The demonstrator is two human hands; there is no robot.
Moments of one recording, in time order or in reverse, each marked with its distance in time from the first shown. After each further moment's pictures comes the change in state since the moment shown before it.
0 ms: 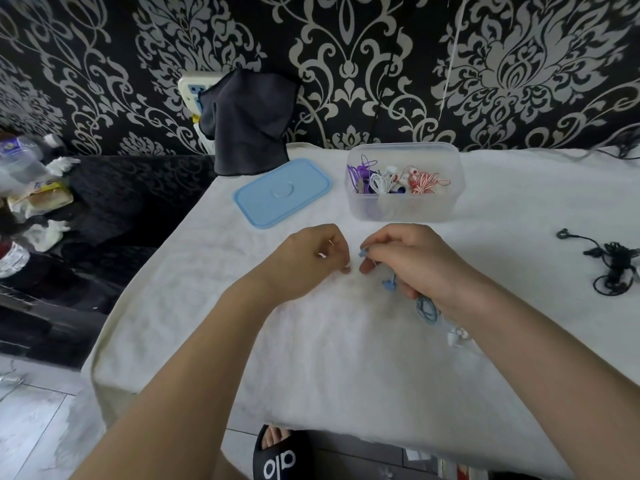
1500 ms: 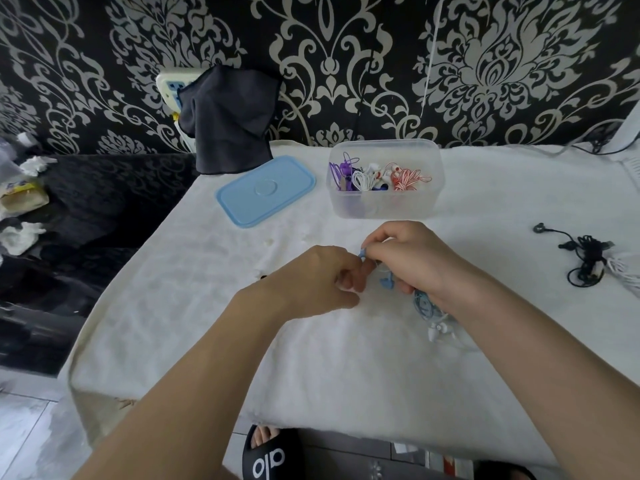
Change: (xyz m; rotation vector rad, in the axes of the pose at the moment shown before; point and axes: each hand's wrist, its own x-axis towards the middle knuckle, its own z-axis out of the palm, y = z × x) left_hand 0.001 0.016 0.029 0.340 -0.207 0.202; right_hand 0.007 0.011 -0.013 -0.101 0.067 0.048
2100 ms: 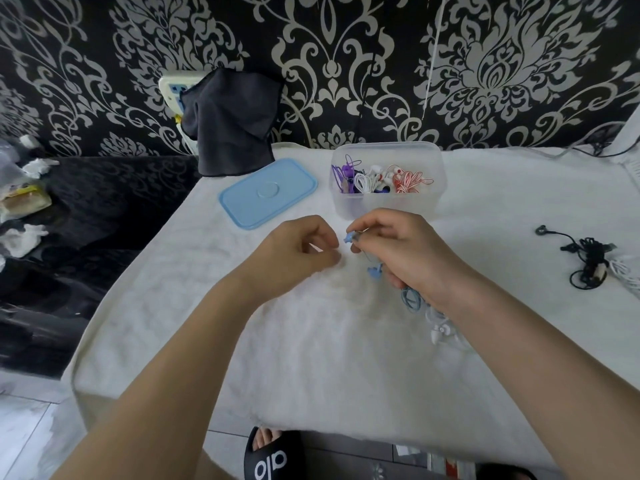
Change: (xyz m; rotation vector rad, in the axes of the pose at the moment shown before) left_hand -0.008 -0.021 -0.024 -0.475 0.283 -0.169; right_hand -0.016 -0.019 0.003 0.181 -0.025 -0.137
